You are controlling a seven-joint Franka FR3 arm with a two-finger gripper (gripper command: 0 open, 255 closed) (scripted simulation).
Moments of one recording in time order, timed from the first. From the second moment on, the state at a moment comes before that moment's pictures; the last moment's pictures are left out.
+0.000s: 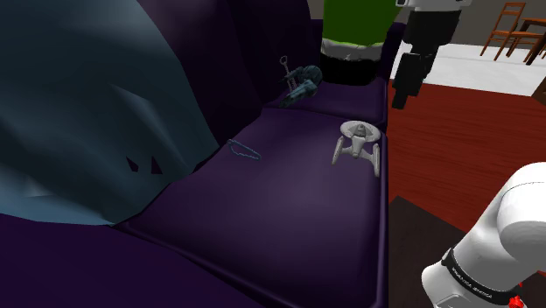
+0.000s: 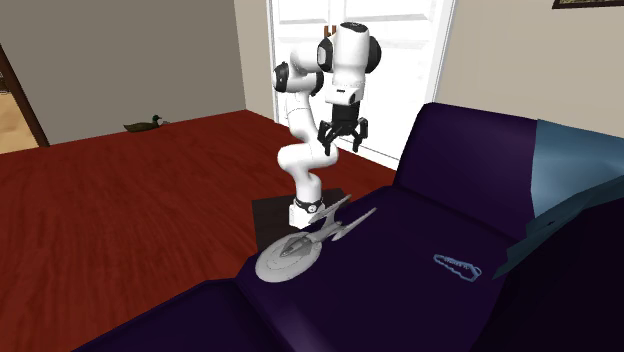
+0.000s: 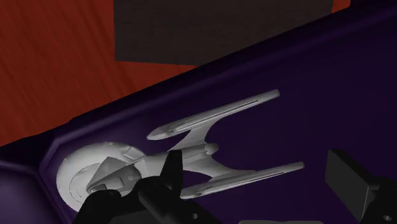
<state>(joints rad) 0.02 -0.82 0.07 -2.29 0.03 1.44 -0.02</state>
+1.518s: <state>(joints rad) -0.38 -0.48 0.17 -2.54 0.13 2.10 0.90</state>
